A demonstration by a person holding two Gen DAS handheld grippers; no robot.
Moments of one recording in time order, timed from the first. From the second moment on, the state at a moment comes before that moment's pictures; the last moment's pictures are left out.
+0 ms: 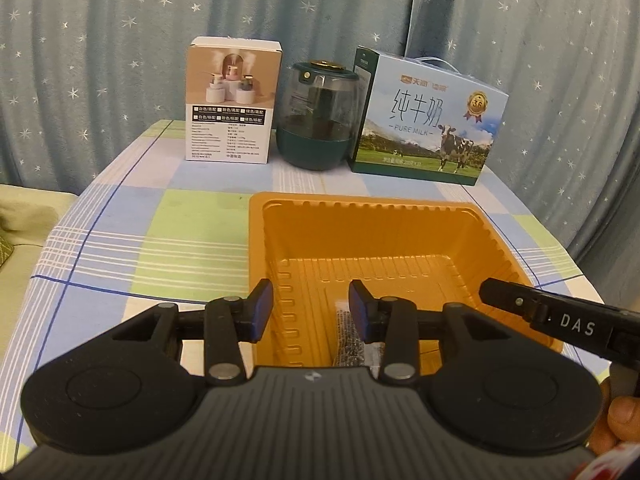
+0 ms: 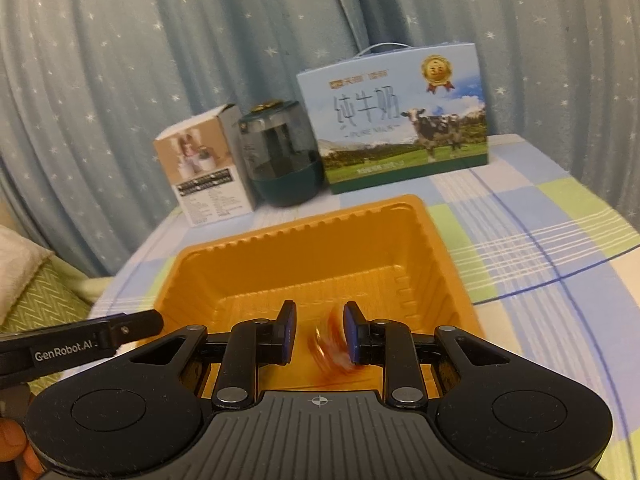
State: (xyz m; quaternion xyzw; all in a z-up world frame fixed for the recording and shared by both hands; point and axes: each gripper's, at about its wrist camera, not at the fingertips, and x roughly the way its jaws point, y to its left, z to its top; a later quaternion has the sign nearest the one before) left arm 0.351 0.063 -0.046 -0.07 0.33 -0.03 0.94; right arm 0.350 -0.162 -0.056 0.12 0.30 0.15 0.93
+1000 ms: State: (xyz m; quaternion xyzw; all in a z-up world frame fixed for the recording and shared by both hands) left arm 0.223 0.032 -0.045 -0.07 0.31 -0.05 0.95; right arm 0.238 -0.213 -0.021 0.11 0.24 0.10 0.96
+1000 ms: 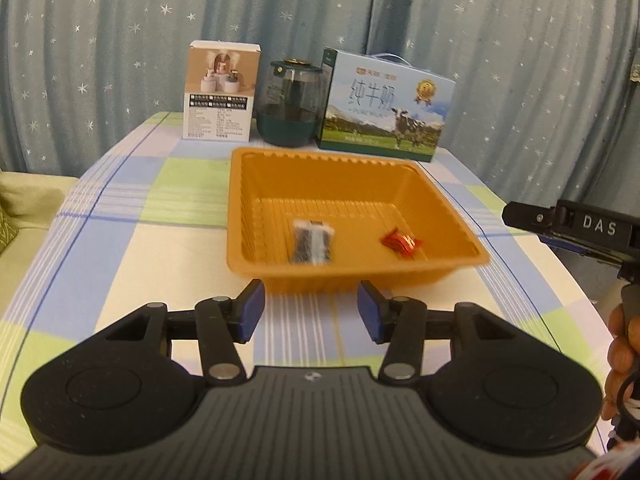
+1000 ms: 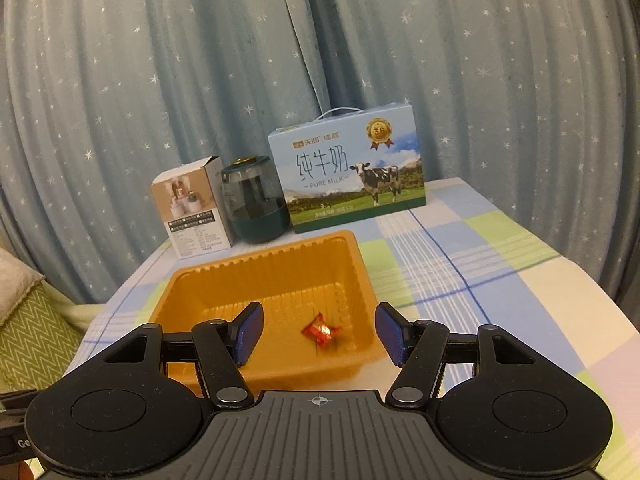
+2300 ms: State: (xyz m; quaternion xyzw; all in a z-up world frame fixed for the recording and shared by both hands) left arm 0.153 0.012 -0.096 -0.05 0.37 -0.09 0.92; right arm 0.142 -0.186 -0.098 0.14 0.37 0.08 0.91
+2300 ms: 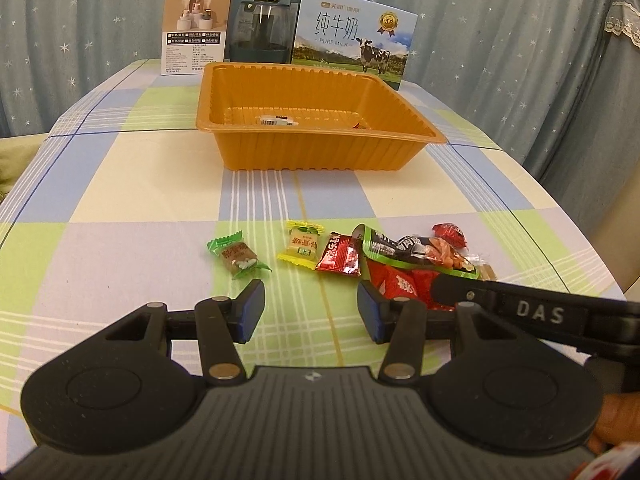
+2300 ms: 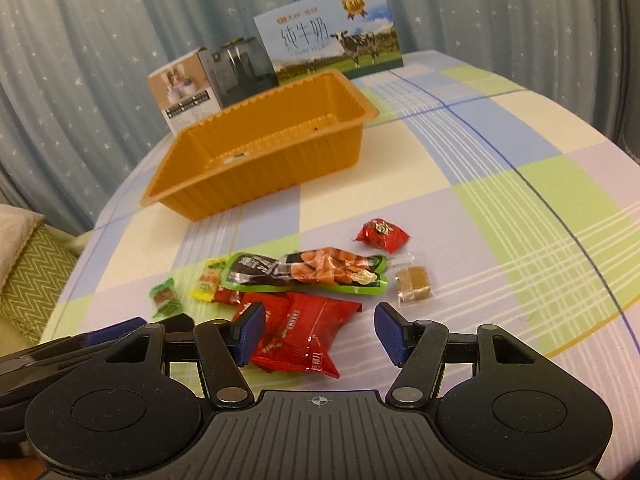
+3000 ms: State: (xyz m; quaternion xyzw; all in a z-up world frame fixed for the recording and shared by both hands) left arm 0.154 -0.014 -0.092 -0.03 0.36 -0.14 0.92; right arm 0.120 -0.199 -0.098 0.11 0.37 0.08 0.92
